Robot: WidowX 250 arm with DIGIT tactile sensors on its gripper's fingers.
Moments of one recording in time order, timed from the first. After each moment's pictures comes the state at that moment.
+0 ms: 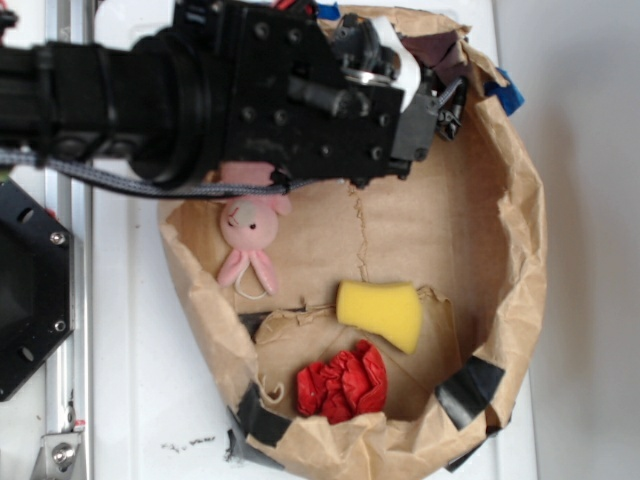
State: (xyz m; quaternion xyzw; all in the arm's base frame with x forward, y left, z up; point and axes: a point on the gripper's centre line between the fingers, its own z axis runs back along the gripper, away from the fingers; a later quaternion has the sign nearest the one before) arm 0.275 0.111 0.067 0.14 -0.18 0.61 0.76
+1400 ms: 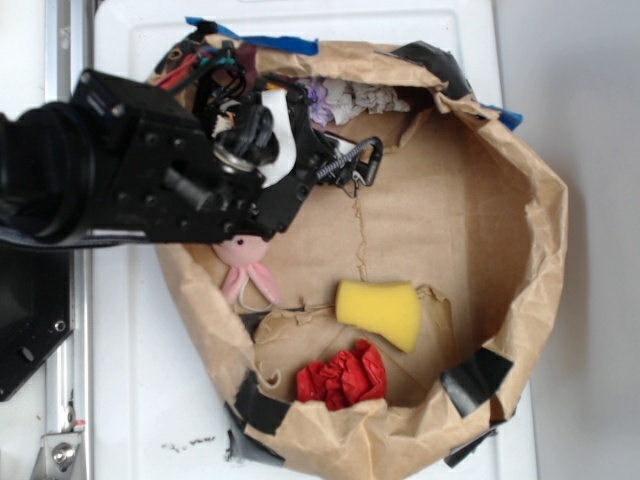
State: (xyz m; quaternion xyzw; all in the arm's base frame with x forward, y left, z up) arm 0.227 0.104 0.027 0.13 -0.20 0.57 0.78
